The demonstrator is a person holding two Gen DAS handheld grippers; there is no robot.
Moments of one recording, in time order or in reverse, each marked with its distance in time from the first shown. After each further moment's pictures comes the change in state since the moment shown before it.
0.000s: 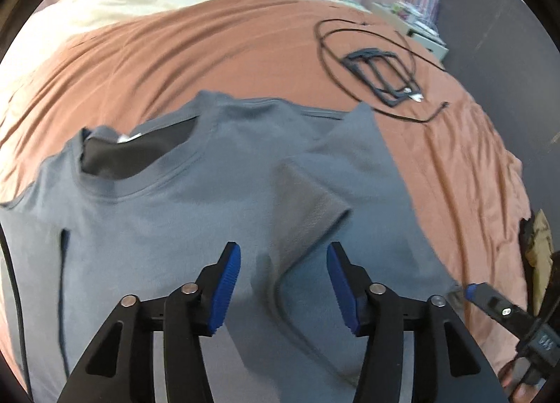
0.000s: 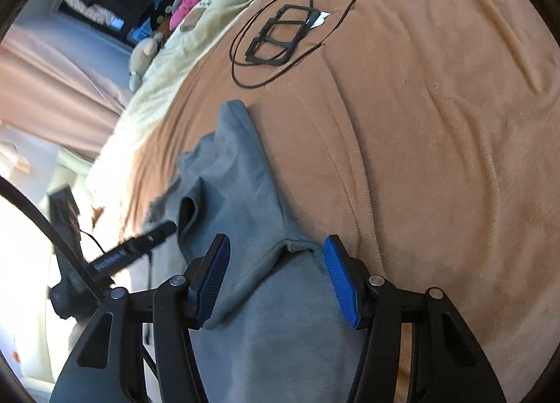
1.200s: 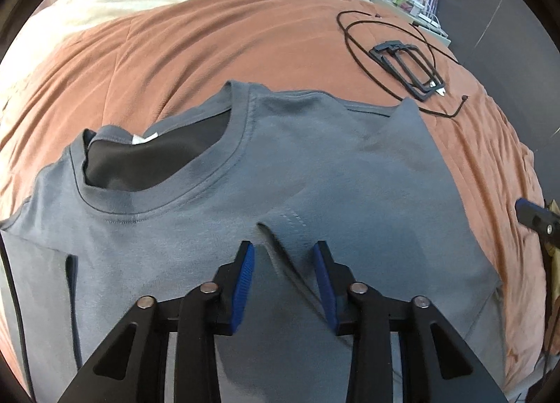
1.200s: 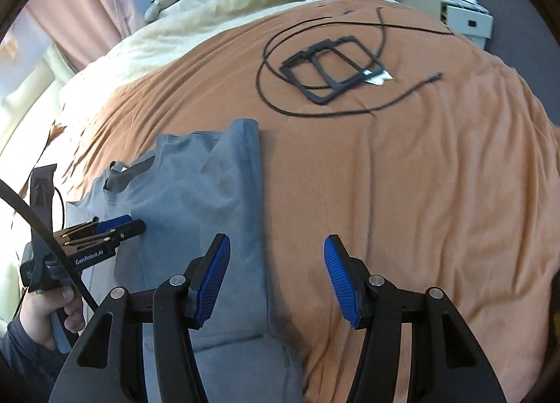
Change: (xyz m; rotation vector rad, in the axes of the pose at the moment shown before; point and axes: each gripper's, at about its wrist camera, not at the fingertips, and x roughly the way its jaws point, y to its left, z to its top) left arm 0.022 0.055 0.002 0.015 0.017 0.025; right arm 0.024 0.085 0.066 -0.428 0.071 -0.214
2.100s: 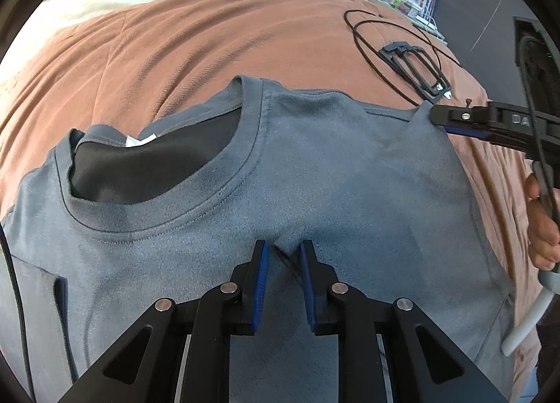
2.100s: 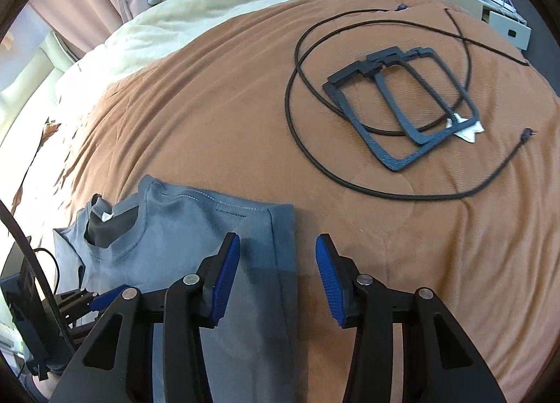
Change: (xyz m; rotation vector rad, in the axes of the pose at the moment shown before) left arm 0.021 0.017 0.010 0.008 -0.009 -0.039; right arm 0.130 0.024 0.099 -0.040 0.069 0.041
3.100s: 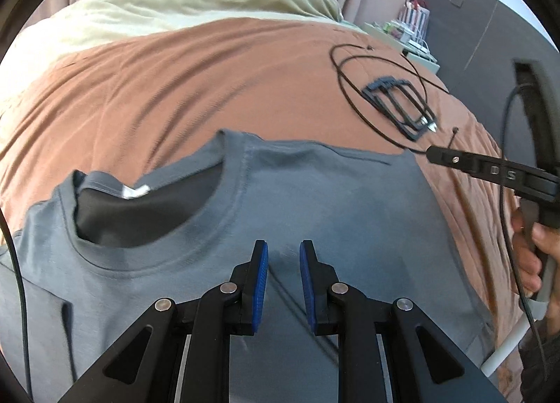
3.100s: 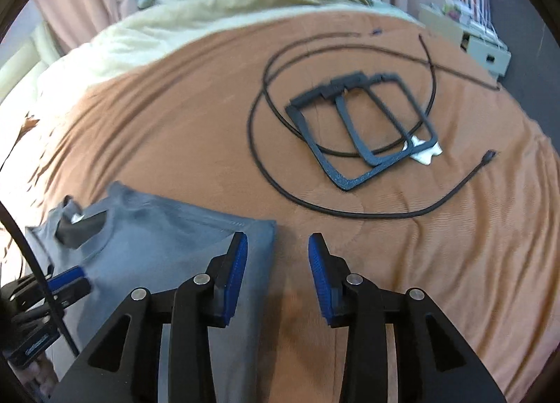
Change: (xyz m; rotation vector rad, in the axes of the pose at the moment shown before) left arm -0.018 -0.024 0.015 0.005 -0.111 -0.010; right arm -0.025 0.003 -0.015 -0.067 -0.097 -0.146
